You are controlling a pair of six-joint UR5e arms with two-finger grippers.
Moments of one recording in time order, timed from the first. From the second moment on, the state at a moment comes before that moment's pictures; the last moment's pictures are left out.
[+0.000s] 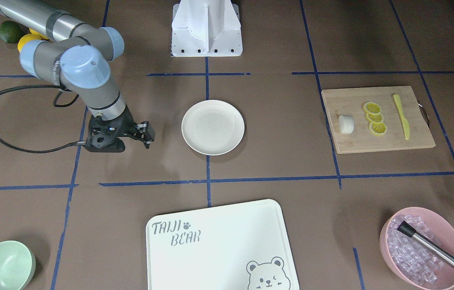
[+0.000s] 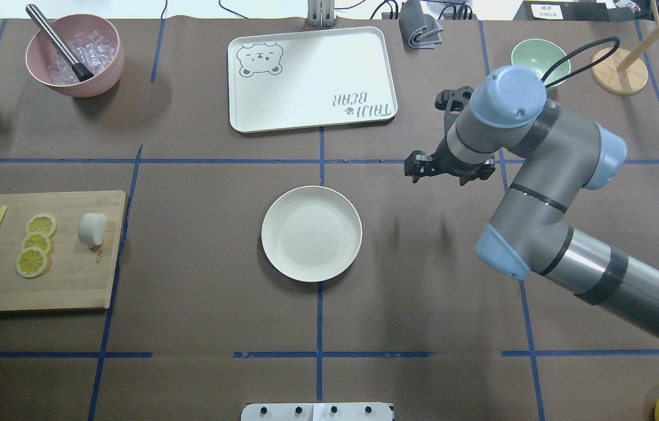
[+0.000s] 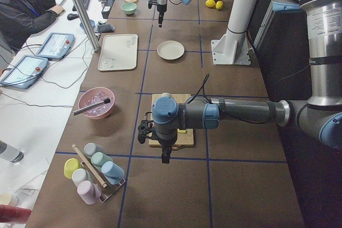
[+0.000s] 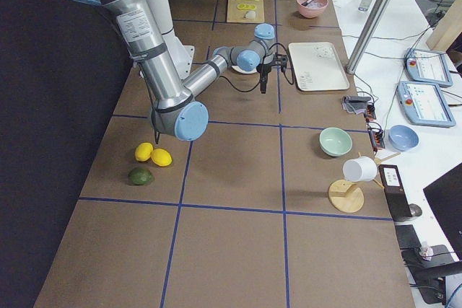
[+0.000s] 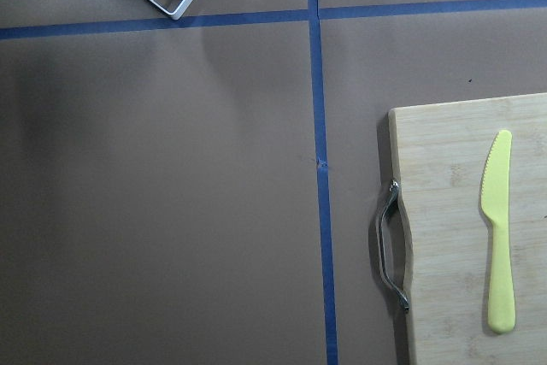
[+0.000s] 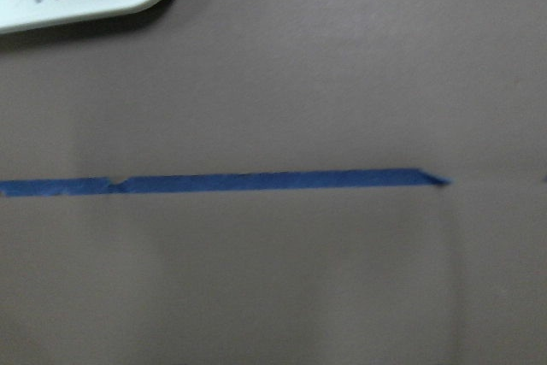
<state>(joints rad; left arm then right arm) -1.58 -1.38 -1.81 -1.52 -2.36 0.08 0.77 -1.10 1.66 -1.46 2.01 1.00</state>
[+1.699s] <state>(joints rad) -1.14 -1.60 -1.83 -1.81 -2.32 -0.45 1.48 -1.75 1.77 -1.49 2.30 -0.03</state>
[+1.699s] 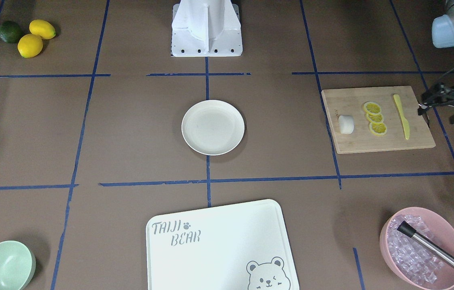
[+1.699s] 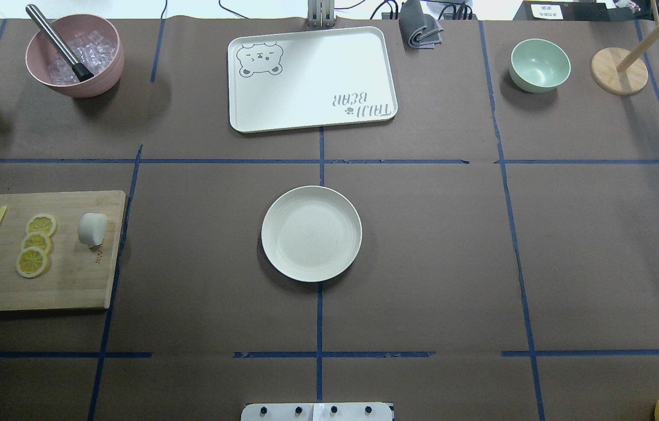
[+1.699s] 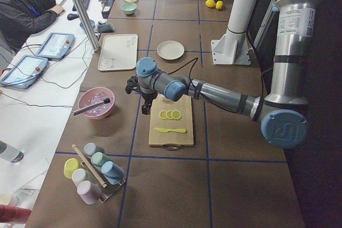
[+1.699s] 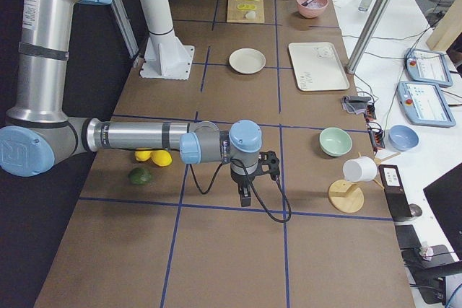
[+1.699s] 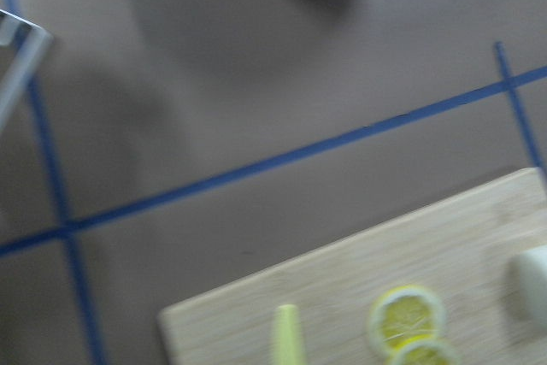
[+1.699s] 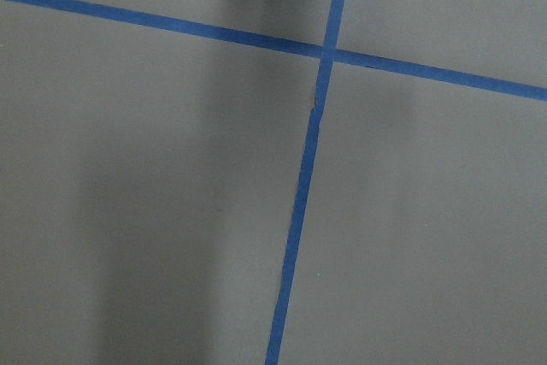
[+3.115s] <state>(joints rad) -0.79 -1.69 -1.72 -1.96 -2.12 -0.82 1.48 -1.74 1.76 -1.49 2.30 -0.03</state>
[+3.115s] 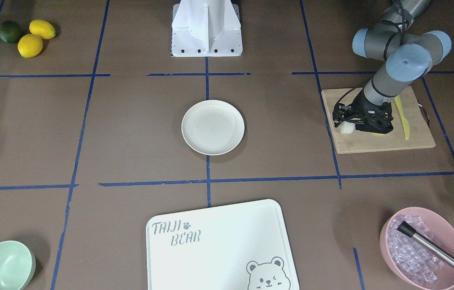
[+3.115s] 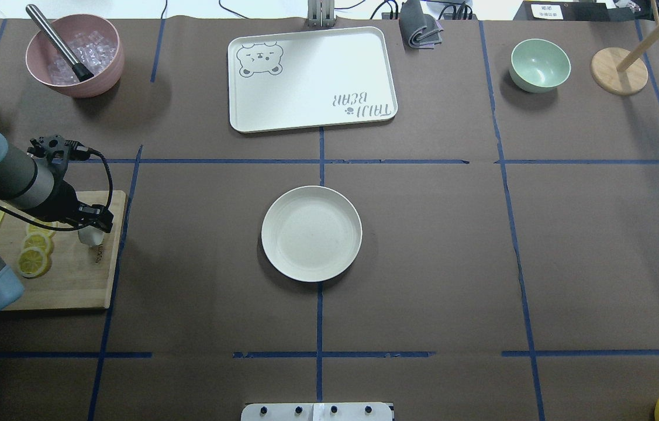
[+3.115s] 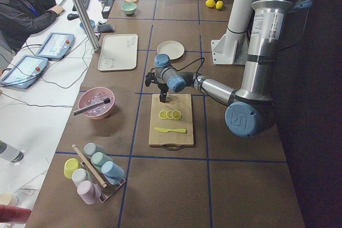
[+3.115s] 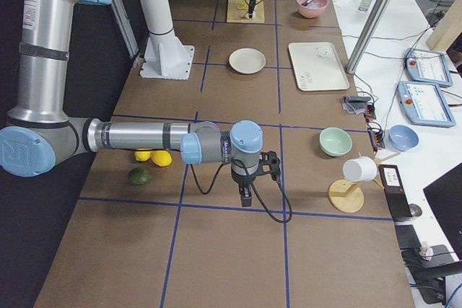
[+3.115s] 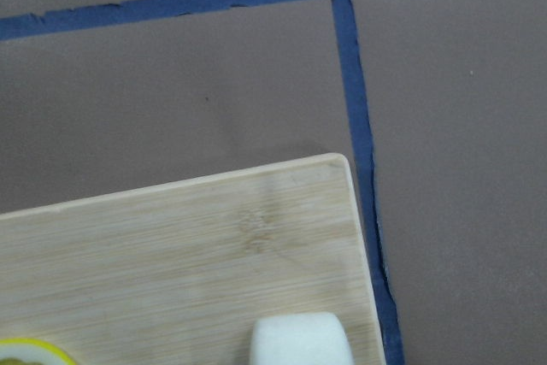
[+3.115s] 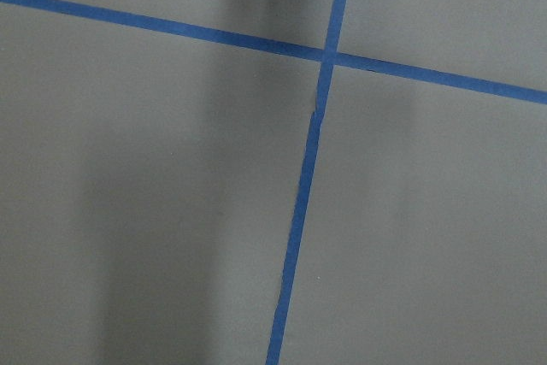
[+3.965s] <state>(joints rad) -0.78 -1.84 -1.78 -1.83 -2.12 -0.95 1.48 -1.75 1.77 -1.49 2.30 -0.03</state>
